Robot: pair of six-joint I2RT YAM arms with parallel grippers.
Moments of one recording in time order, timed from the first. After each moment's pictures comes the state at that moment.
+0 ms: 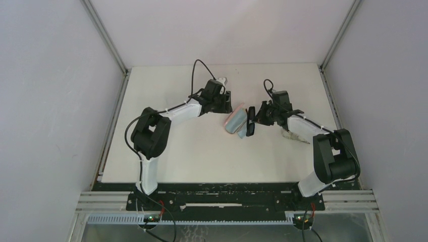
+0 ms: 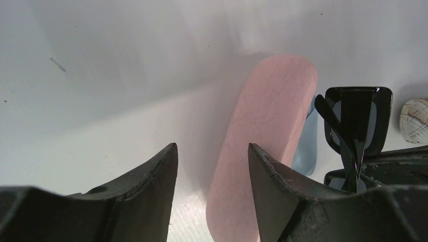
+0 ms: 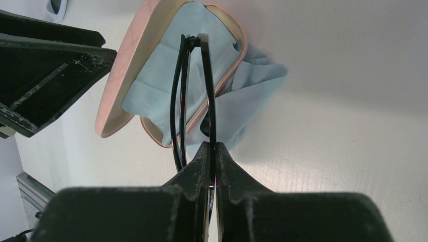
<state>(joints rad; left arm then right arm) -0.61 2.02 1.48 -0.21 0.06 -0.44 0.23 1.56 0.89 -0.15 -0.31 0.52</state>
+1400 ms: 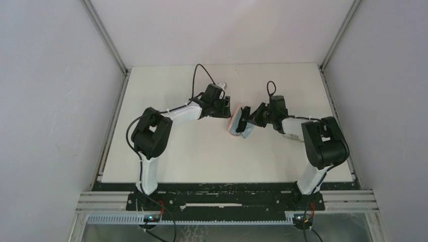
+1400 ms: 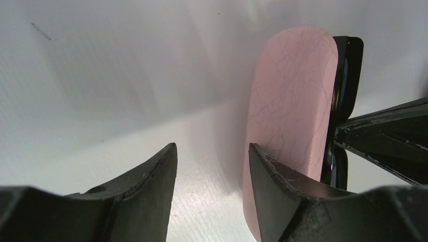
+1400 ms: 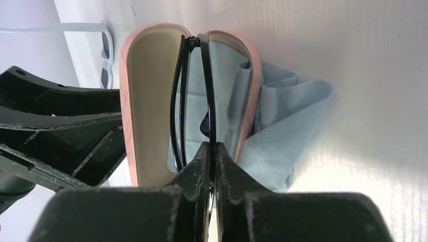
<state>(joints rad) -0.62 2.03 1.42 -0.20 0.07 -0.43 0.24 1.73 0.80 0.21 -0.40 0.87</state>
